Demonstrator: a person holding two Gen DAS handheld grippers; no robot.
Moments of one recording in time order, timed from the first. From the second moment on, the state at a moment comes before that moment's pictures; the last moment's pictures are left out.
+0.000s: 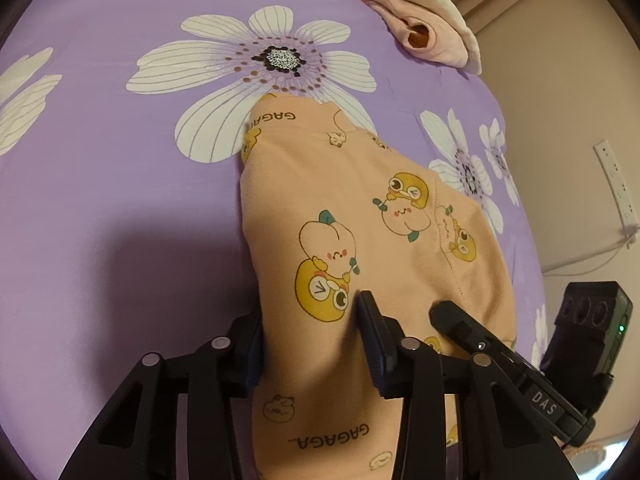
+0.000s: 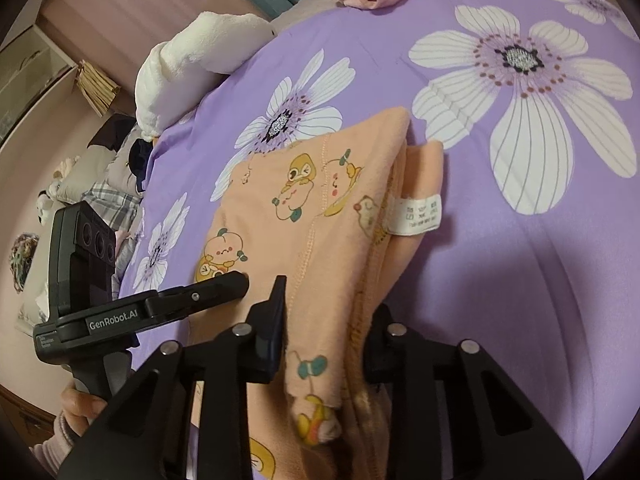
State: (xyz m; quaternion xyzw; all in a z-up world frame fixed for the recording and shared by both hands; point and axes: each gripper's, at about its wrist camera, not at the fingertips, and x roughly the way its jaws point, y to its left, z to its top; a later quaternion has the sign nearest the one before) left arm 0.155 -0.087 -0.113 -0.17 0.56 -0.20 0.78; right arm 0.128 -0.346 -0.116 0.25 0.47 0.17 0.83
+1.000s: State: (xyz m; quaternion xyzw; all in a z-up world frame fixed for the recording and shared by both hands) left arm 0.107 -0.075 -0.071 -0.17 0.53 -0.22 0.81; right arm 0.070 -0.305 -0.058 0.20 0.41 0.20 0.87
